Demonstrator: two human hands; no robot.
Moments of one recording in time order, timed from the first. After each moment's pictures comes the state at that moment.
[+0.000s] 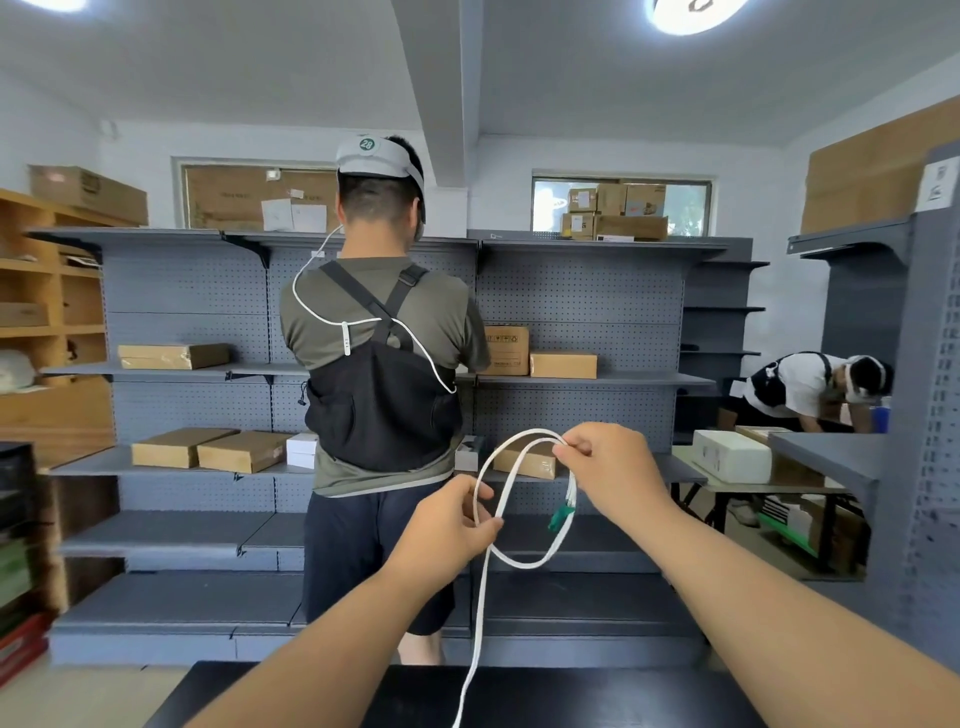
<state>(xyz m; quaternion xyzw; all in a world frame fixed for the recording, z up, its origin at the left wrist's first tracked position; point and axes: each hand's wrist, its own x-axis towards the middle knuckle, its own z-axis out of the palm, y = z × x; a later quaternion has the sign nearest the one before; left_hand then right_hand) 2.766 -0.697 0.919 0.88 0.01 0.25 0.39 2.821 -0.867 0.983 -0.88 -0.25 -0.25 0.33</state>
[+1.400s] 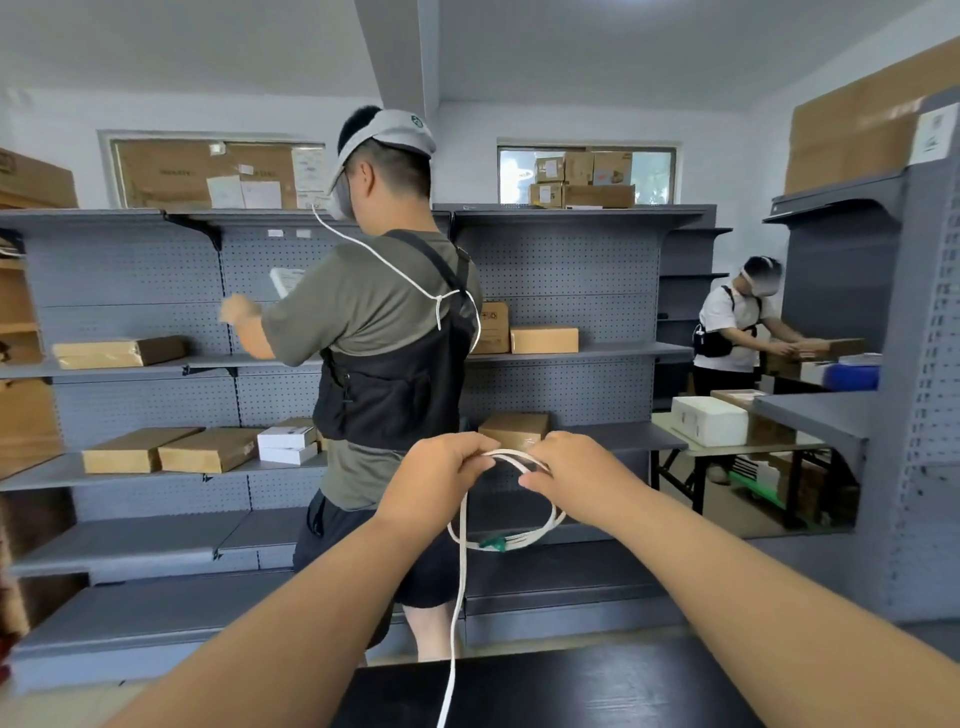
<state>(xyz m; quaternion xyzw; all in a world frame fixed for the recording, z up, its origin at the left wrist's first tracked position) 2.809 -0.657 0.946 0.90 -0.12 0.32 0.27 2.842 -0.821 0.969 -0.94 -0.30 -0.12 0.14</state>
